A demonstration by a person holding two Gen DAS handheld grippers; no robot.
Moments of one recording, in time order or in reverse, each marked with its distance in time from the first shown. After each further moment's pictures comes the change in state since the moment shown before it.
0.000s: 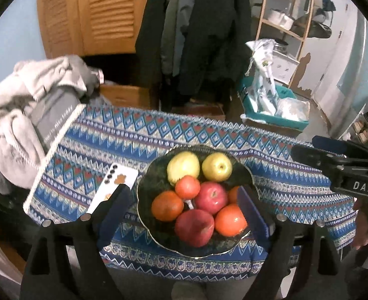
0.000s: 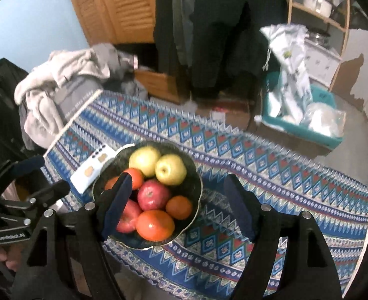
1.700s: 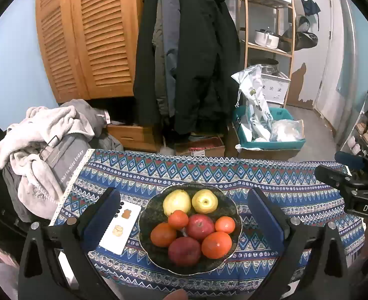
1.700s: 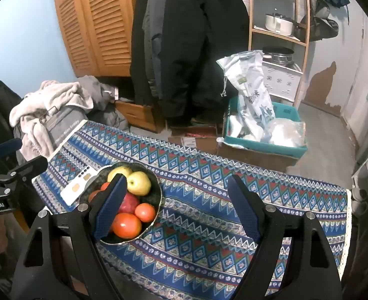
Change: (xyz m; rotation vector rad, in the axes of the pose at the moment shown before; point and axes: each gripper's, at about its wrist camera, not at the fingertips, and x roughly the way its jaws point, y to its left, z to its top) left arm -0.059 -0.058 0.028 0.075 -0.161 0.088; right arm -0.085 -0.048 -0.023 0.040 -0.162 -0.092
